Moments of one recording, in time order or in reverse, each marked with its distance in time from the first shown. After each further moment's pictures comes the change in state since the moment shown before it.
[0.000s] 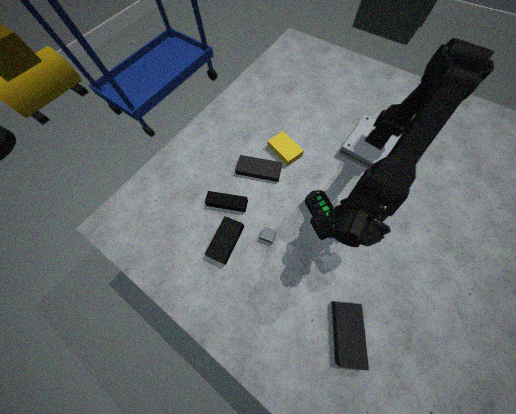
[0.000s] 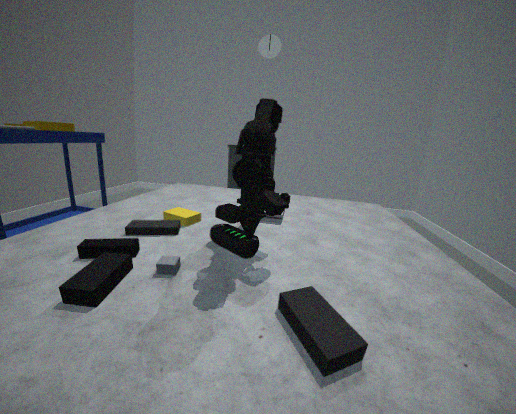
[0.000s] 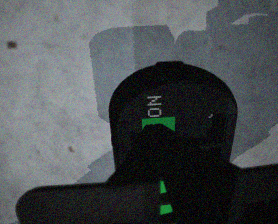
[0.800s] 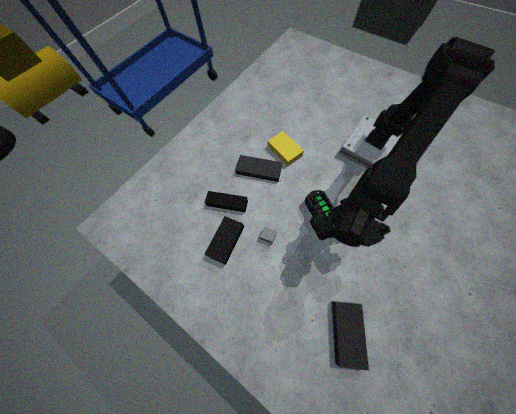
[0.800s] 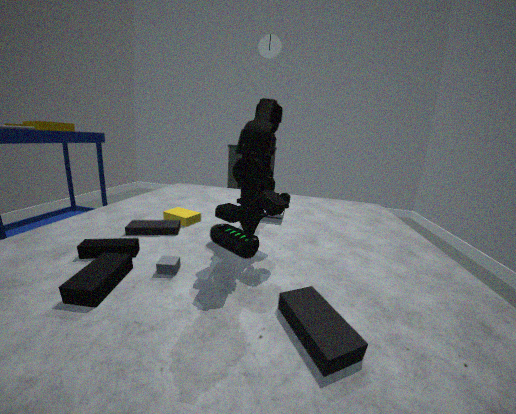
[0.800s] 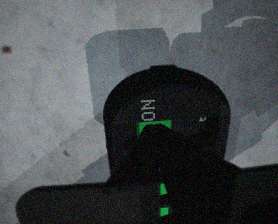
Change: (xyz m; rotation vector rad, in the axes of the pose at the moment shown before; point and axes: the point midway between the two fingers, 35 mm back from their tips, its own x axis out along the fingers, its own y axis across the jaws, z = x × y) arm 0.001 -0.002 0.001 -0.001 -0.010 -0.016
